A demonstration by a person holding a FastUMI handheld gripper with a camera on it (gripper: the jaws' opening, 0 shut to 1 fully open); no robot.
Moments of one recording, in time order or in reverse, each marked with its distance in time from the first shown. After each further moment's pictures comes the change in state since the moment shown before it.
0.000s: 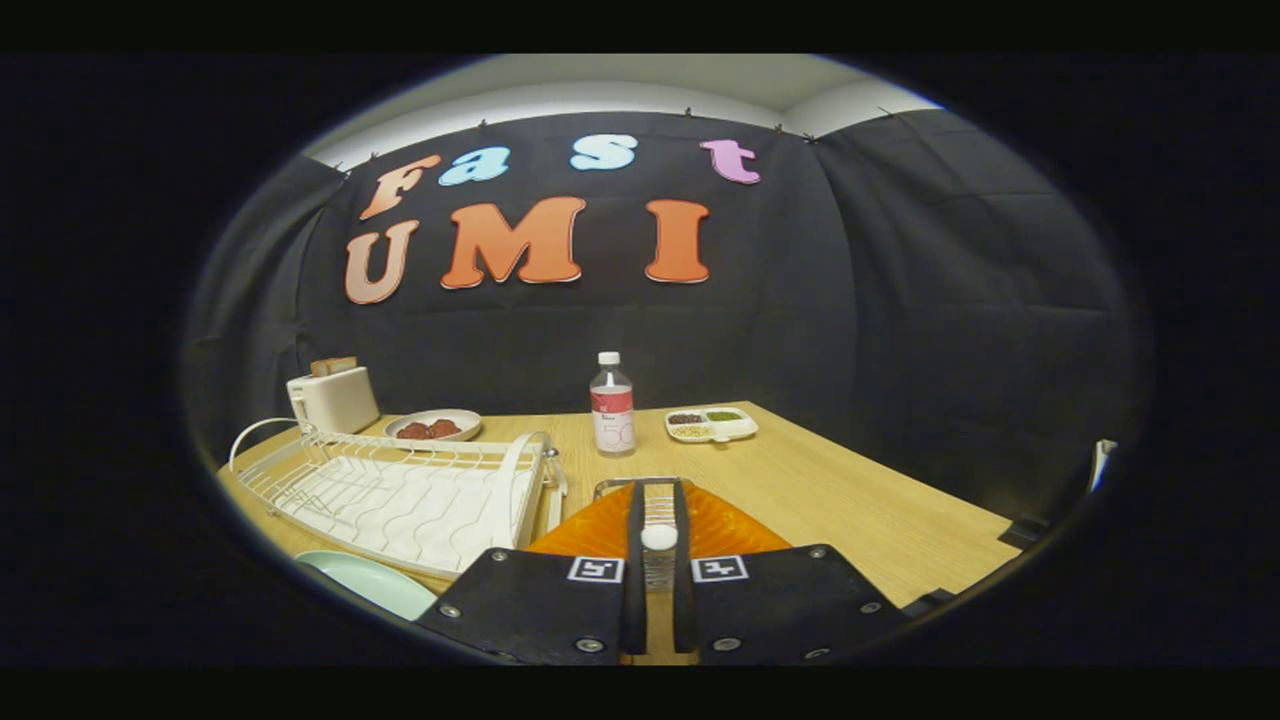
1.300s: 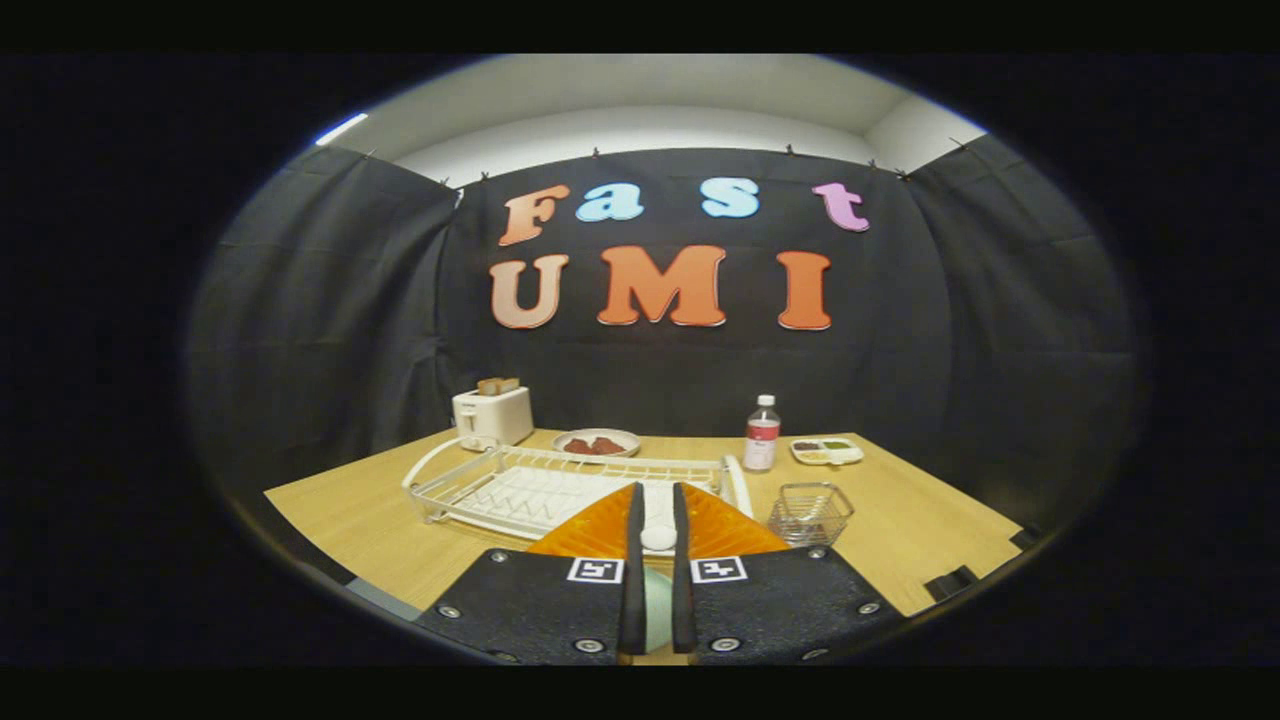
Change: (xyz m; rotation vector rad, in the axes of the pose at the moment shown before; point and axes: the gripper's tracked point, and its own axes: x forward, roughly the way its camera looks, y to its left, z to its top) arm -0.156 0.154 0.035 -0.043 -0.073 0.350
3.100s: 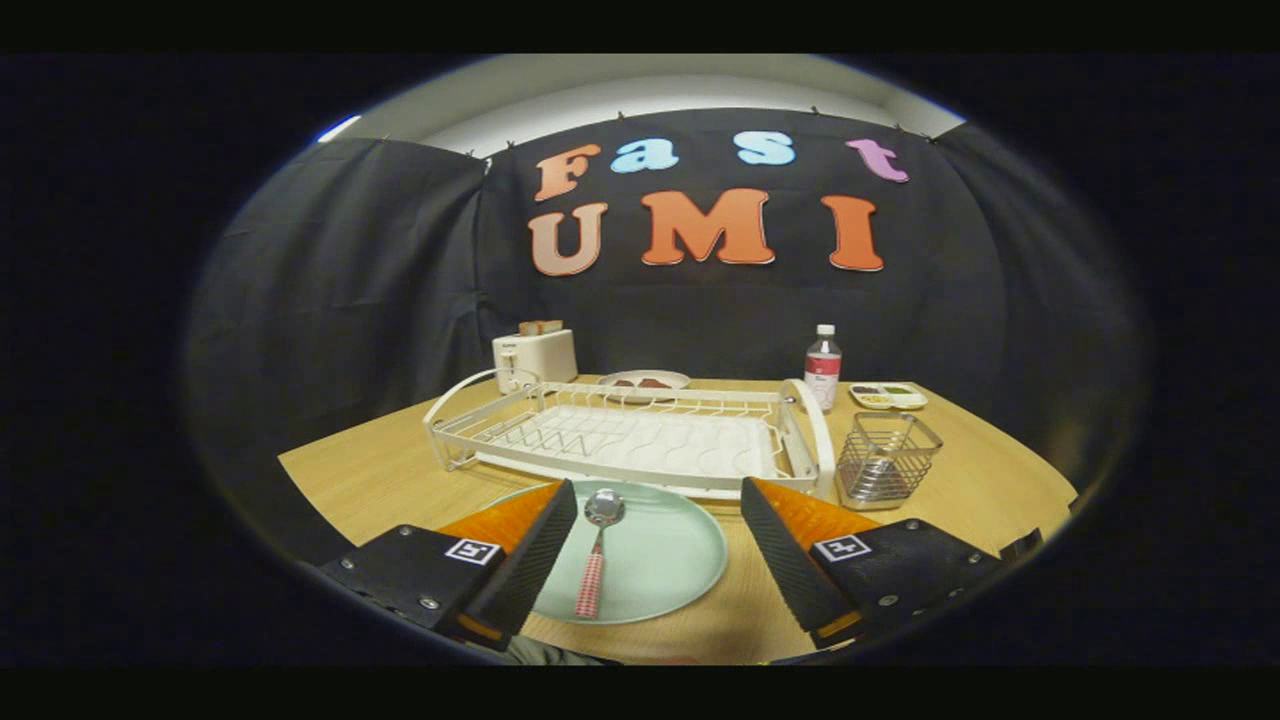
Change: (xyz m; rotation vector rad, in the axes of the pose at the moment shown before) arm 0.016 -0.013 -0.071 0.005 0.129 0.076
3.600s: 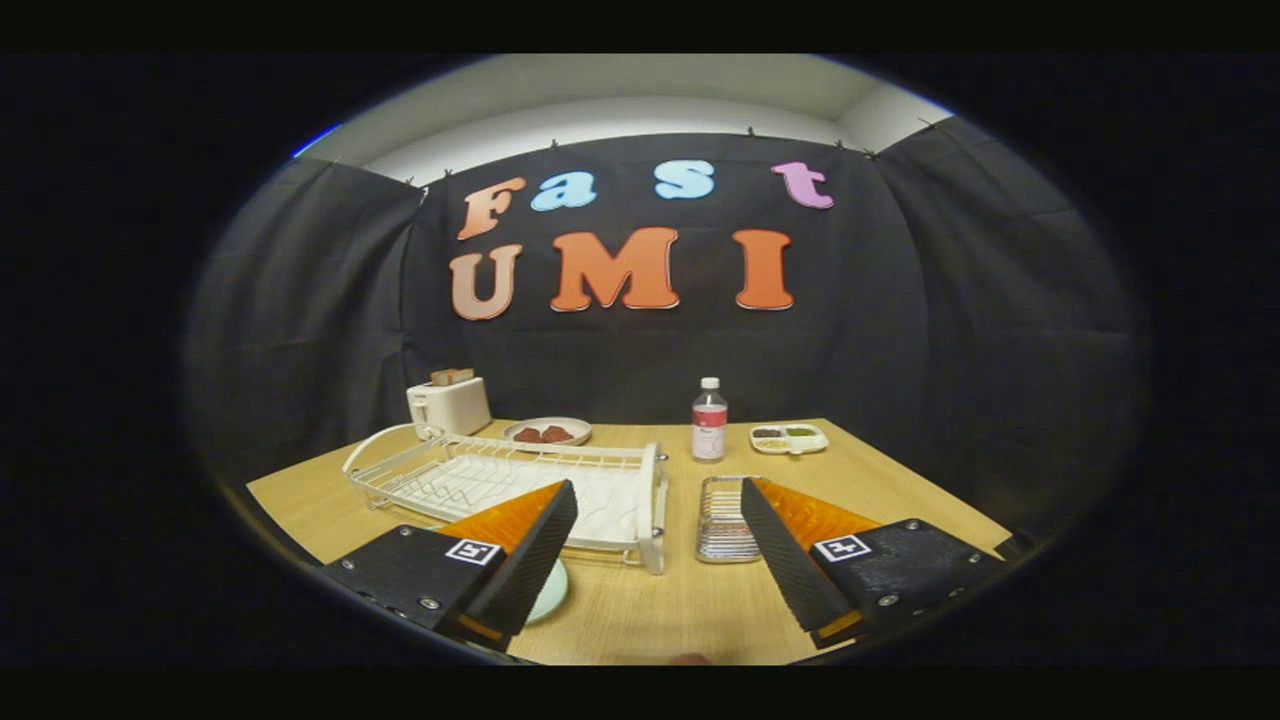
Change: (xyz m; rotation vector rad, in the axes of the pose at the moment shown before) arm -0.021 -0.127 0.076 0.035 -0.116 -0.184
